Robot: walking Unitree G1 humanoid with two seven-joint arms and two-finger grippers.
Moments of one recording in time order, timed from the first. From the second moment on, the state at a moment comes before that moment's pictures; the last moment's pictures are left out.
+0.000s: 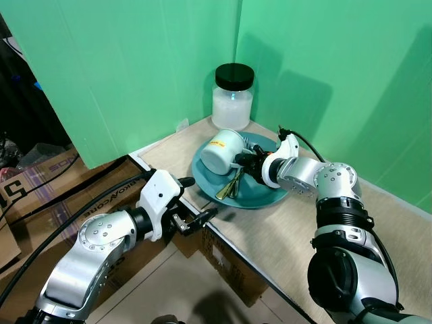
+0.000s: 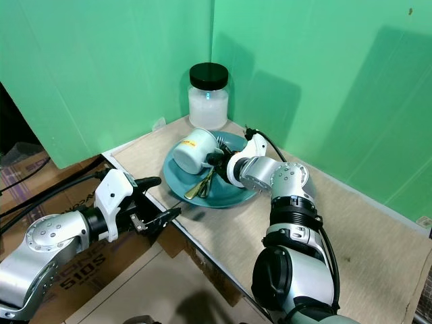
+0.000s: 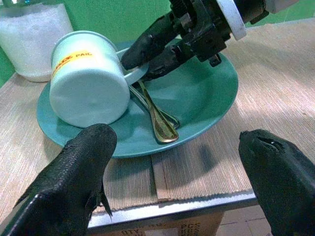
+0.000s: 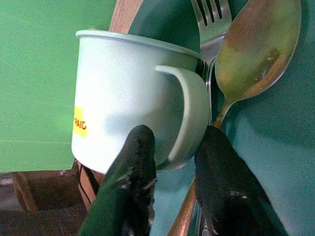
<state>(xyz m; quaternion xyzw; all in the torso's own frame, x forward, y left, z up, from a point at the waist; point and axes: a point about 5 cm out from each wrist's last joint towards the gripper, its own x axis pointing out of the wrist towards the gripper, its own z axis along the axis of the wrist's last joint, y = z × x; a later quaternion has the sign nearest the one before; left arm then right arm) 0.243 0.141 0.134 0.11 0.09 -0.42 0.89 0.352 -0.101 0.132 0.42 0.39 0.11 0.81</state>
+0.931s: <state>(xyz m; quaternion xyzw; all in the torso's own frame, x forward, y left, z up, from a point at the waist) 0.257 0.142 0.149 0.10 0.04 -0.37 0.92 0.326 -0.151 0.215 0.35 0.16 0.13 0.91</state>
